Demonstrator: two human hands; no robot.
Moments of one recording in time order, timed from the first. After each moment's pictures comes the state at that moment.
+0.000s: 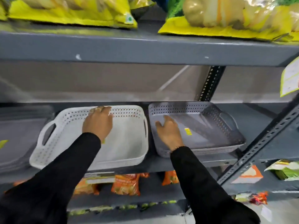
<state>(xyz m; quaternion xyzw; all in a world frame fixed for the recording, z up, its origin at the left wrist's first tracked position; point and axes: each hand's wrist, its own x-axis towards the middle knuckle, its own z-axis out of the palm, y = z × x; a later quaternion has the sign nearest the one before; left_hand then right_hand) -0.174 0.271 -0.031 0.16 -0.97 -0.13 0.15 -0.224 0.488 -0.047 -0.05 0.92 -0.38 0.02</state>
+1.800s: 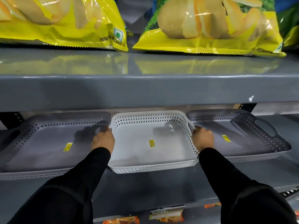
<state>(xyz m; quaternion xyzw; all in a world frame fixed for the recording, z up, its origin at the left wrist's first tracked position) -0.211 0.056 -0.076 0.26 -0.95 -0.14 0.08 -0.298 0.369 -0.083 0.05 0.97 -0.20 -0.12</state>
